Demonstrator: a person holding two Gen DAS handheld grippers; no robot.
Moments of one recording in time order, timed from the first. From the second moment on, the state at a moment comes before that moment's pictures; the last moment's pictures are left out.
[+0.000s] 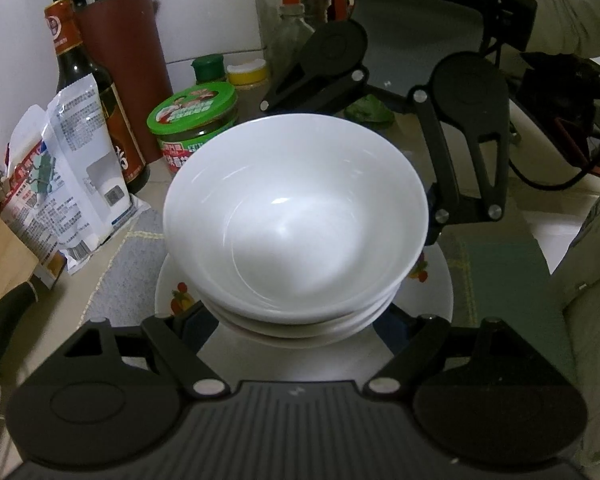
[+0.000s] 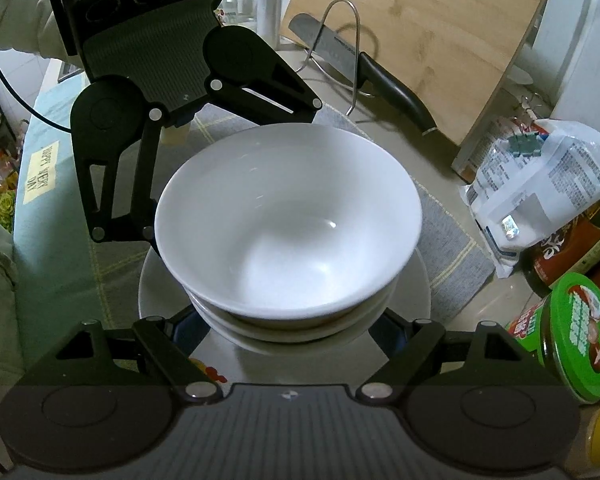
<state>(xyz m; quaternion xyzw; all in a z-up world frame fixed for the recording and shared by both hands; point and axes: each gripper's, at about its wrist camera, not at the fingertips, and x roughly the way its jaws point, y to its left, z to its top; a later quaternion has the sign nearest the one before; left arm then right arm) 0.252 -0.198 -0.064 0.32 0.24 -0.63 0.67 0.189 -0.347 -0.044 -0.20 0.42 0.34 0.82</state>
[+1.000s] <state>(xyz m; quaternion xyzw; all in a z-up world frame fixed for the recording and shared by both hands) 0.184 -0.110 -0.031 0.16 0.13 -0.50 0.84 0.137 -0.324 -0.018 -0.23 0.42 0.25 0.84</state>
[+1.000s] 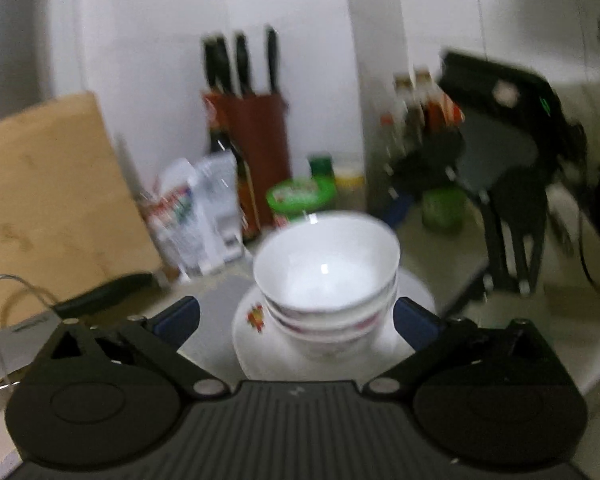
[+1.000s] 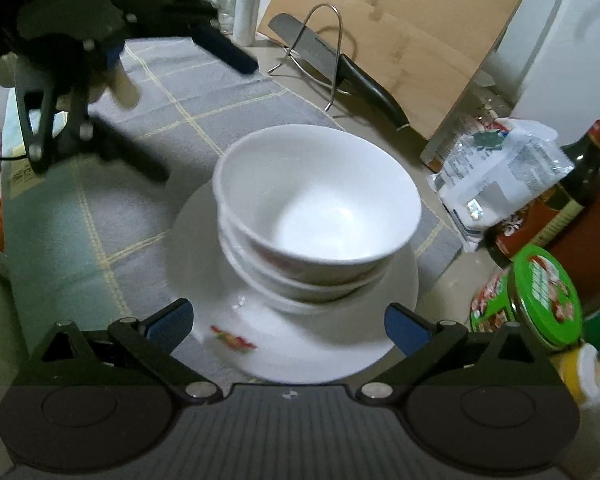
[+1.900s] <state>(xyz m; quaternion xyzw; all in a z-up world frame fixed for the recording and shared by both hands) 0.134 -0.044 -0.002 0.09 0.27 -0.31 0.91 0.069 -0.215 0.028 0.05 0.42 -0.18 0.89</state>
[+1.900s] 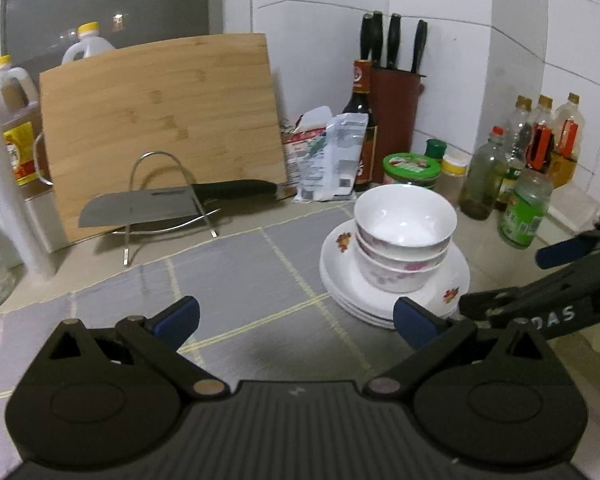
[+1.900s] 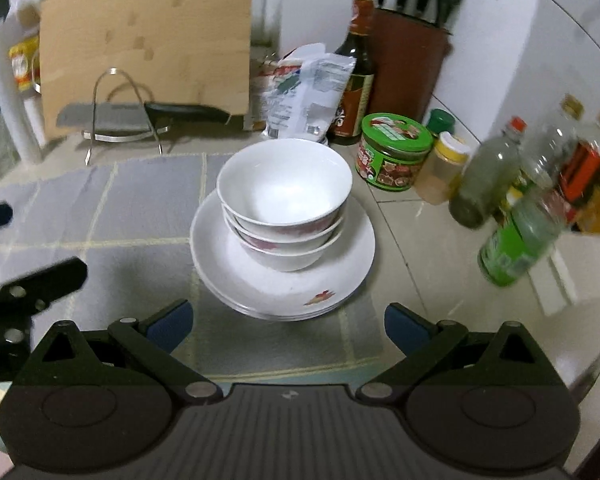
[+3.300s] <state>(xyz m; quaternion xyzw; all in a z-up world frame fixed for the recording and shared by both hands) 0.130 -0.043 0.011 0.09 0.27 -0.29 0.91 0.041 -0.205 0.050 0.08 0.37 -0.21 0.90</state>
